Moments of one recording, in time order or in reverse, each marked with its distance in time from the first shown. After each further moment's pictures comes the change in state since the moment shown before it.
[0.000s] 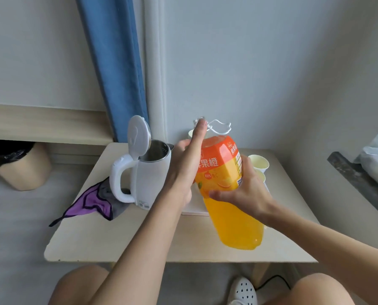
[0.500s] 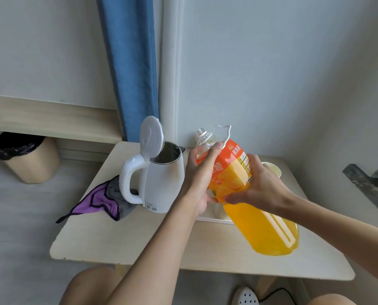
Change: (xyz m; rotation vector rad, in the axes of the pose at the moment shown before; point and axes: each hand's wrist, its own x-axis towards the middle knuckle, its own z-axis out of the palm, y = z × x) left_hand 0.022 -0.030 -0.004 -0.151 -0.009 -0.183; right_hand 0.029 -0.014 -0.012 -0.359 -0.144 0.083
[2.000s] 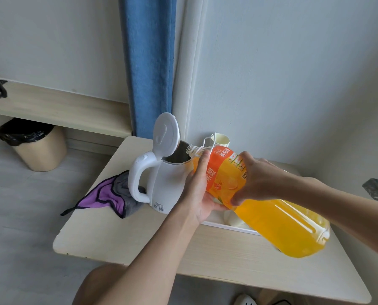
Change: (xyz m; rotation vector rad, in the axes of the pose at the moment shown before) left_hand 0.050 -0.039 -0.039 -0.338 -0.141 -0.136; right_hand 0.044 -0.049 0.002 -0.512 -0.274 0.054
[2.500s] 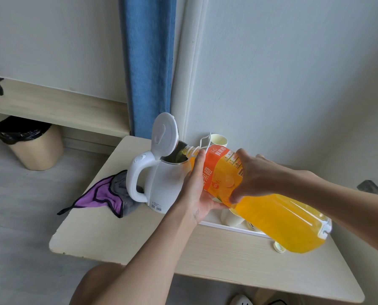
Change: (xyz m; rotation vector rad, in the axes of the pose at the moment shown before) left_hand 0.001 0.001 -0.001 -0.052 -0.047 -0.002; right_hand -0.007 -0.009 -0.015 -0.070 -0.023 -0.004
